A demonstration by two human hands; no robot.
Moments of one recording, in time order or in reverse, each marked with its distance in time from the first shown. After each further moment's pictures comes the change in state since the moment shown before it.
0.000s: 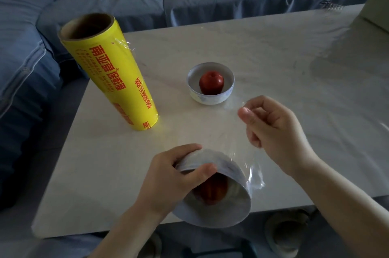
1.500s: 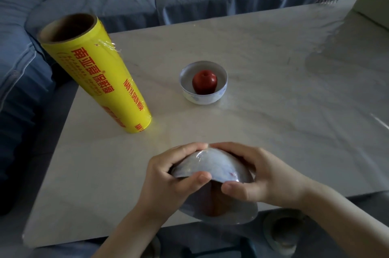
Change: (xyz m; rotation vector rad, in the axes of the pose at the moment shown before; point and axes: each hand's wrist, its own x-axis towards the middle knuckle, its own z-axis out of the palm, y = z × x) left_hand 0.001 0.006 0.009 -0.091 -0.025 0.255; right_hand -0.028 0.012 -0.014 -0.310 -0.579 0.076
